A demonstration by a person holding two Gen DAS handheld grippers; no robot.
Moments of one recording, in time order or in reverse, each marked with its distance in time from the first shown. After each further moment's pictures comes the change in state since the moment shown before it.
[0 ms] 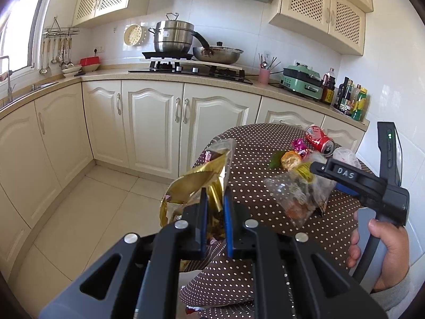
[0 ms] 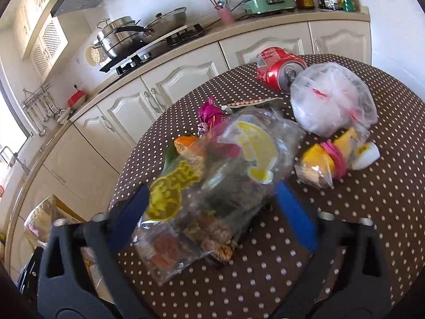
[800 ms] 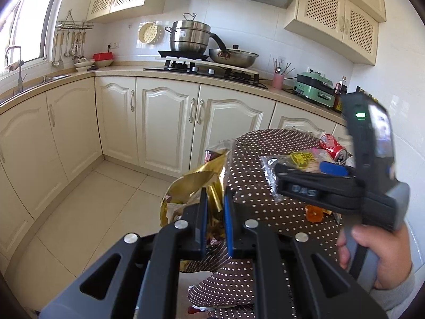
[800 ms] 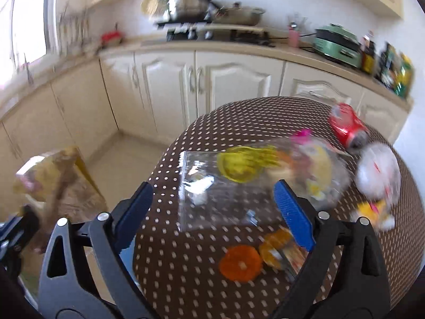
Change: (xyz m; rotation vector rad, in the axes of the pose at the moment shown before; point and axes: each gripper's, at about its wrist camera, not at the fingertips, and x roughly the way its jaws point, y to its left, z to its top) left arm -0.005 0.030 0.001 -0.060 -0.011 0.044; right arm 0.020 0.132 -0.018 -0.494 0.038 -0.053
